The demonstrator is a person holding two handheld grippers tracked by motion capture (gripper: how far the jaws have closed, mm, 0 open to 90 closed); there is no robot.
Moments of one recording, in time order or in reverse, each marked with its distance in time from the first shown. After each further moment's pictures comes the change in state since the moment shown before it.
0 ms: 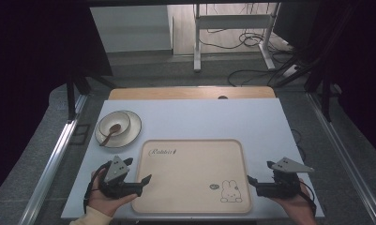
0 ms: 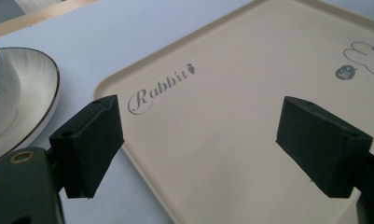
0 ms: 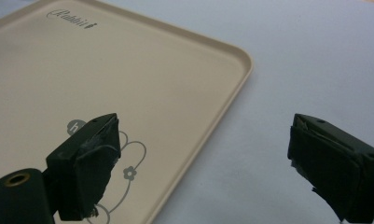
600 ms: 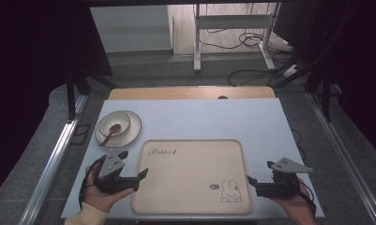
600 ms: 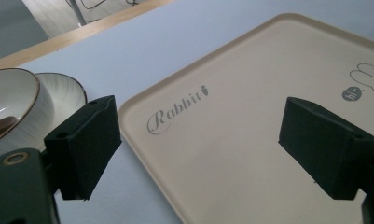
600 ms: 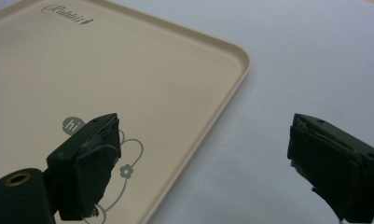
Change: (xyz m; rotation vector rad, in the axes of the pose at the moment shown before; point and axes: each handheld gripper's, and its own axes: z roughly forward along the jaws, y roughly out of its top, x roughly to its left) left arm 0.007 0.017 -0.014 -0.043 0.040 0.015; right arm 0.001 0.000 0.001 0.008 -0.012 -0.013
